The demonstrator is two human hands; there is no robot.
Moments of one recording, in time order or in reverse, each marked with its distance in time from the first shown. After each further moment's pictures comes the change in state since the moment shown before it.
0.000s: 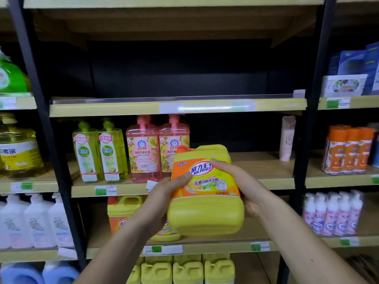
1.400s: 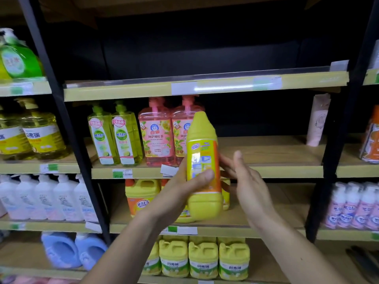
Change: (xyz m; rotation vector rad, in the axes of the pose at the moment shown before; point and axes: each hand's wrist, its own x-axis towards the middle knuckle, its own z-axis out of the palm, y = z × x) left_hand -0.006 -0.012 0.011 0.161 -0.035 0.105; right_hand 0.007 0.052 0.024 -0.285 0.297 -0.405
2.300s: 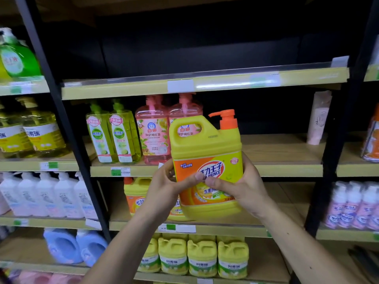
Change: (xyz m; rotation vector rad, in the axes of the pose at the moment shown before) left_hand 0.010 -0.019 -0.017 0.048 0.208 0.213; right_hand 0.036 0.040 -0.035 0.063 -0.167 -0.160
